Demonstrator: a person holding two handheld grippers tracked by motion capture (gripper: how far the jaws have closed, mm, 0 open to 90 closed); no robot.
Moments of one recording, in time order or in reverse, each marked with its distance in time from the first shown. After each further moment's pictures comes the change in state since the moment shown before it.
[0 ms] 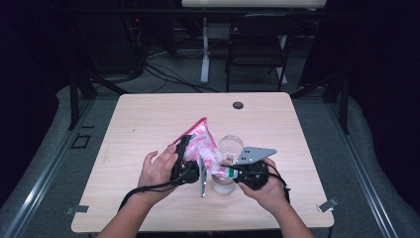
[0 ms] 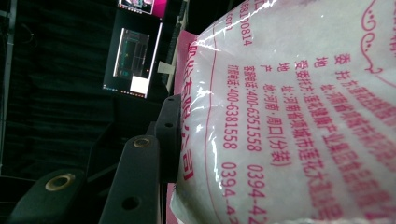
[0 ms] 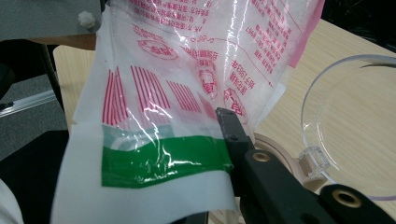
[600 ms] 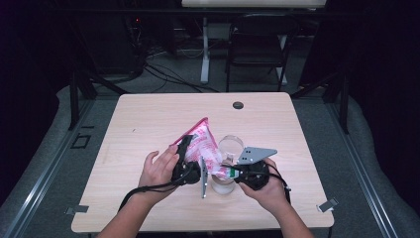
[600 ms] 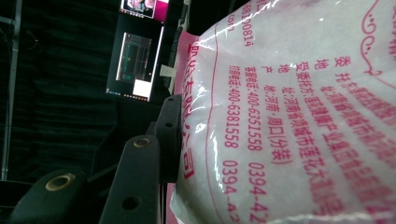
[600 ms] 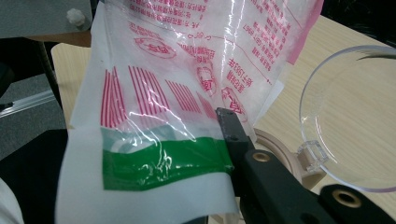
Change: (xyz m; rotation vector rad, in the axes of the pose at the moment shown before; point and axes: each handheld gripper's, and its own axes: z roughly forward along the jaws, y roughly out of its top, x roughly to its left) left arm -0.001 0.003 -0.001 -0.009 0.005 0.017; right arm -0.002 -0.003 0.000 0.007 -0.002 0.009
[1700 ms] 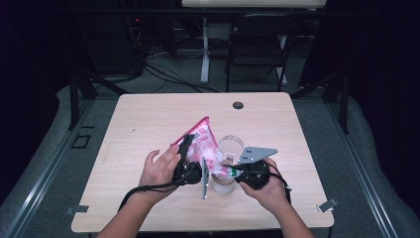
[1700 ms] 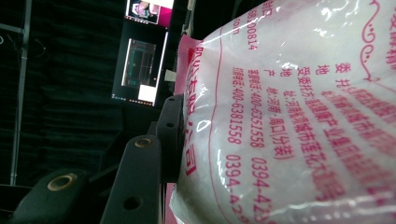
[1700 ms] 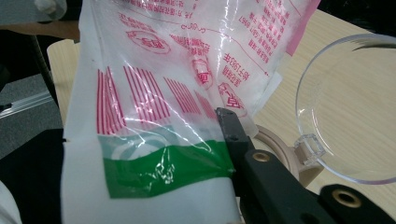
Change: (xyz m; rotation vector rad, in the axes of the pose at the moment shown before) left arm 0.002 0.003 -0.002 -0.016 0.019 0.019; right arm -0.003 -0.003 0.001 0.007 -0.004 0.016
